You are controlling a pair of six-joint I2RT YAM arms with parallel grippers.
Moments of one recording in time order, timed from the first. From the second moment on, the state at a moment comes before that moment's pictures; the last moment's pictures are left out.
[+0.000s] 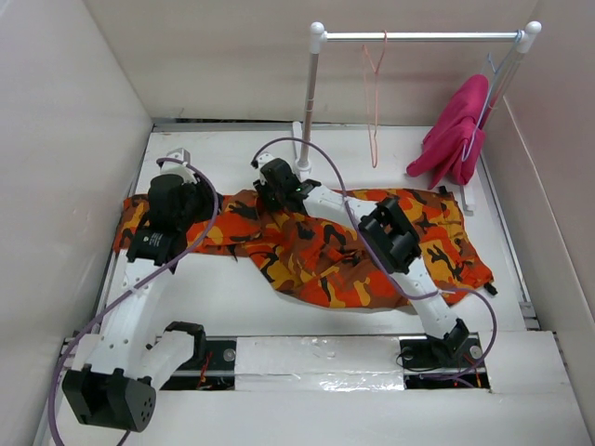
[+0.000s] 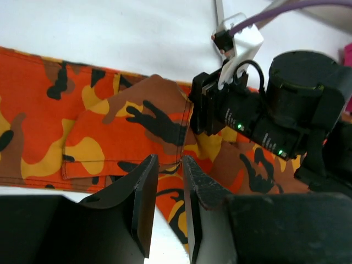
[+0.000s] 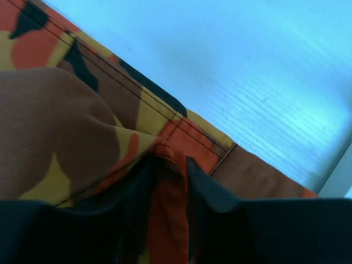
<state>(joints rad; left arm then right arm) -0.15 0.92 0.91 -0.43 0.03 -0.44 0.81 2.40 1.96 -0.24 0.09 0.12</state>
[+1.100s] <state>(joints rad) -0.52 1.13 0.60 -0.33 -0.28 -0.67 0.70 1.13 0.90 -0.01 0.01 0.19</state>
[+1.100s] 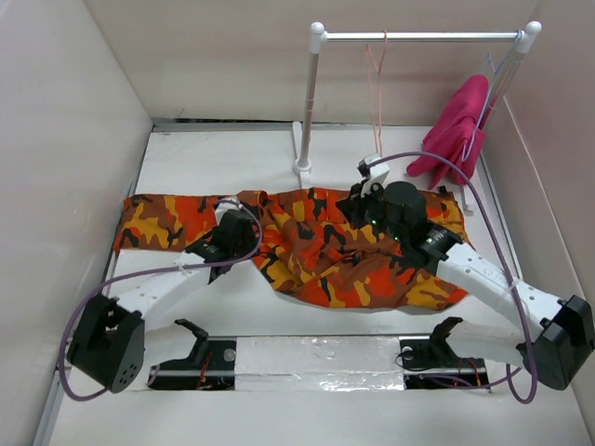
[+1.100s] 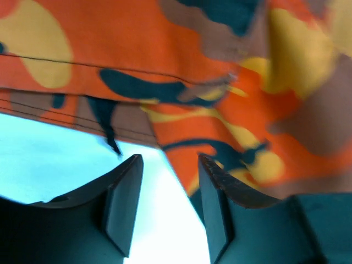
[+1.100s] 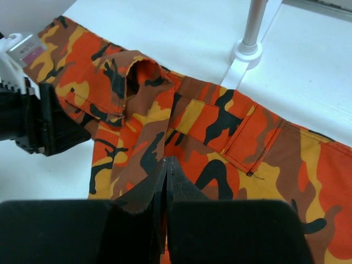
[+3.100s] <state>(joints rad) -0.24 1.66 1.54 -0.51 -0.30 -0.48 1.13 1.71 1.06 -0.01 0.04 0.14</state>
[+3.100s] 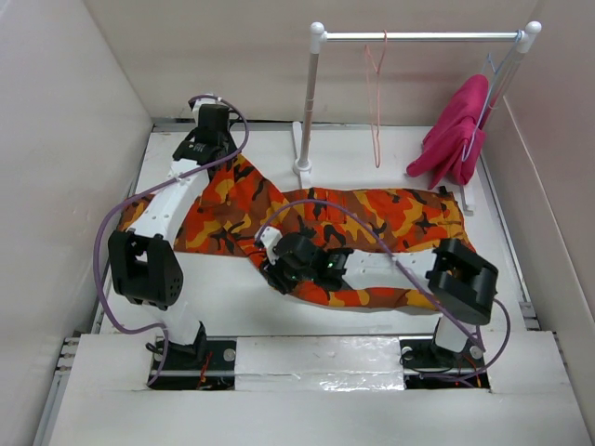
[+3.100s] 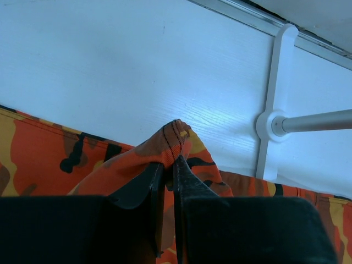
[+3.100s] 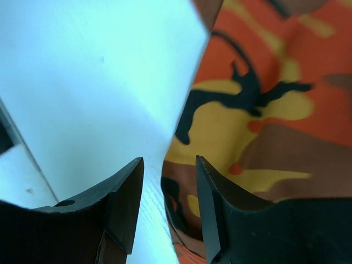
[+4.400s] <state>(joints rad) -0.23 1.00 1.26 -0.79 -0.56 -0.39 0.95 0.91 0.81 -0.15 0.17 0.26</state>
